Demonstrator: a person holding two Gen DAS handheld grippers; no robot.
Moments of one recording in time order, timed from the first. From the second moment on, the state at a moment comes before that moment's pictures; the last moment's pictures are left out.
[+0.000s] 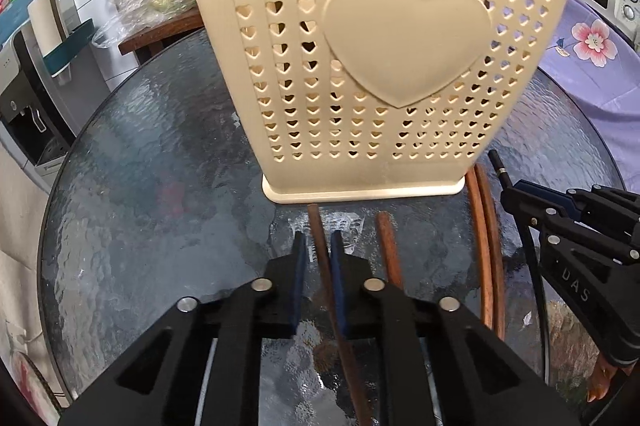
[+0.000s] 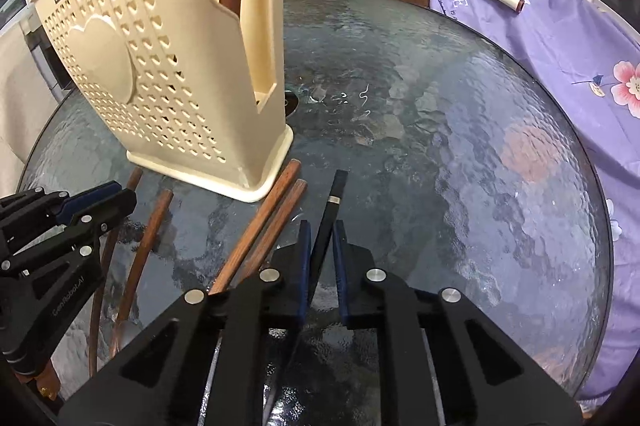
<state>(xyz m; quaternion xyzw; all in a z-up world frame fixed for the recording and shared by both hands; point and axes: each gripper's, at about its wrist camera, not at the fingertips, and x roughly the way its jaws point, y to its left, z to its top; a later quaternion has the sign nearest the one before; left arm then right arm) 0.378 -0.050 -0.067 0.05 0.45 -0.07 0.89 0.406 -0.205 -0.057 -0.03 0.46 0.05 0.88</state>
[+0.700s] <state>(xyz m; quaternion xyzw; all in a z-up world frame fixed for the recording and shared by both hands) 0.352 -0.027 -0.039 -0.02 0.43 -0.10 0.90 0.375 -0.240 -0.030 0.09 0.42 0.15 0.89</state>
